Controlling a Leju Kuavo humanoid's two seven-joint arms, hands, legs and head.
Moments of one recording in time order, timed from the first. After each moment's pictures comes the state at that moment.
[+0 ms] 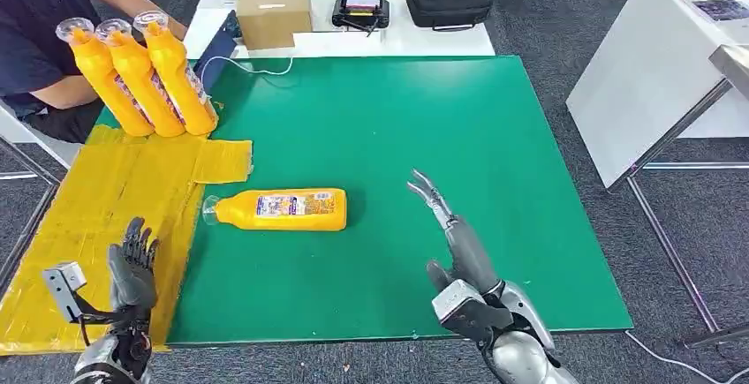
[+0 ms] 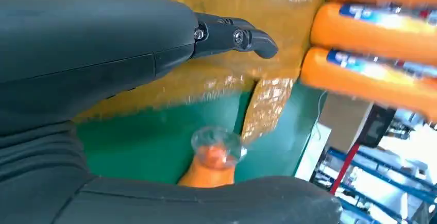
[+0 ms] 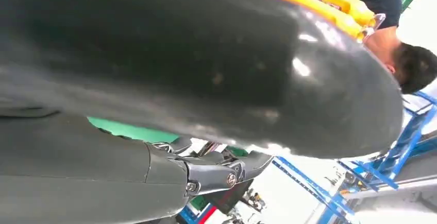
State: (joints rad) left arm -0.25 0.06 0.33 -0.76 0.20 -0.32 -0.50; right arm -0.05 -0.17 0.49 -1.74 0.32 -0.12 -0.26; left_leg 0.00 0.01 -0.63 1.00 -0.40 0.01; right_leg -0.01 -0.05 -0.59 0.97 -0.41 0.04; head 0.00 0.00
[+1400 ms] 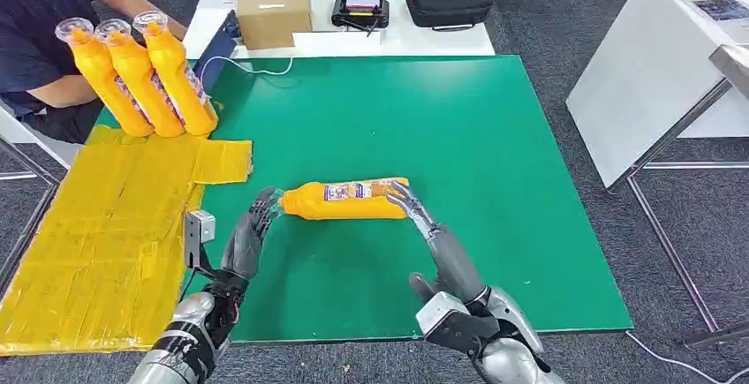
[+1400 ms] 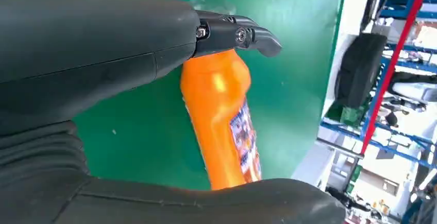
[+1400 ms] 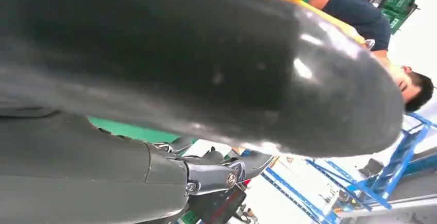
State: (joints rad) left arm -0.37 -0.11 -0.07 -0.74 0.11 -0.29 -0.44; right arm -0.04 -0.16 0.54 -1.74 0.33 -0.10 -0.25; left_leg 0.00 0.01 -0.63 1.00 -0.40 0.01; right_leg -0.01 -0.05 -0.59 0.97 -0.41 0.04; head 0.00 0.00
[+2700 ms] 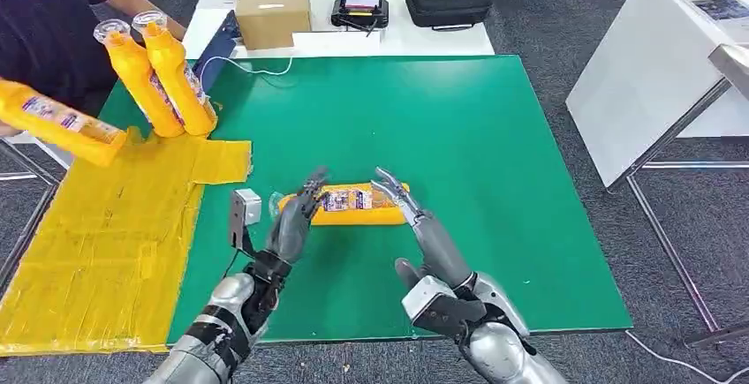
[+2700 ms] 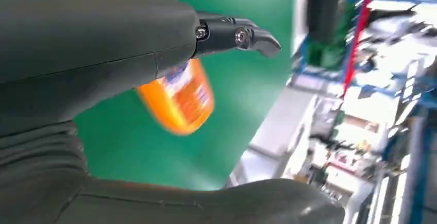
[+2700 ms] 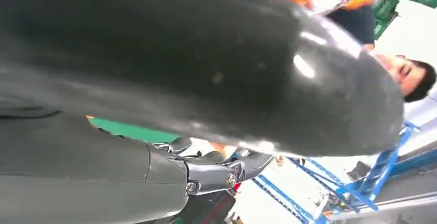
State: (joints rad) left arm -0.40 -0.16 -0.29 -0.87 0.22 -0.25 -0.38; right arm -0.12 -0.13 0.58 -1.70 0.31 -0.10 -0.23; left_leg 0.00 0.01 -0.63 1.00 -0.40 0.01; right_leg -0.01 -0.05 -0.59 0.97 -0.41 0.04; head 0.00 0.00
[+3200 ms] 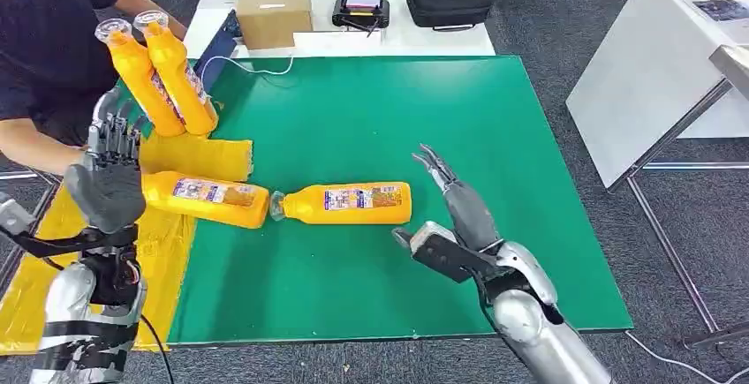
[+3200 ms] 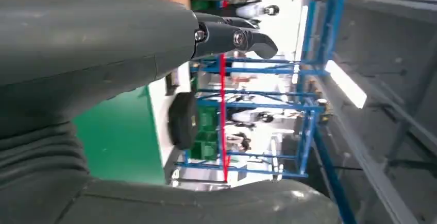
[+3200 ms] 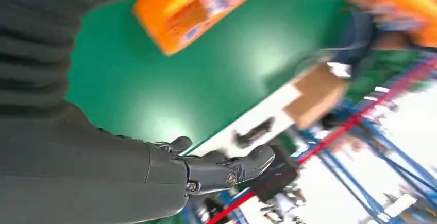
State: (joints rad) left arm -0.25 0.05 0.05 -1.57 0.28 -0.26 -0.34; right arm -0.24 -0.20 0.47 -1.59 0.51 -0.03 0.00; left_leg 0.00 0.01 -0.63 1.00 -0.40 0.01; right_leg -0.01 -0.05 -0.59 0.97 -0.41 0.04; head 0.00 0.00
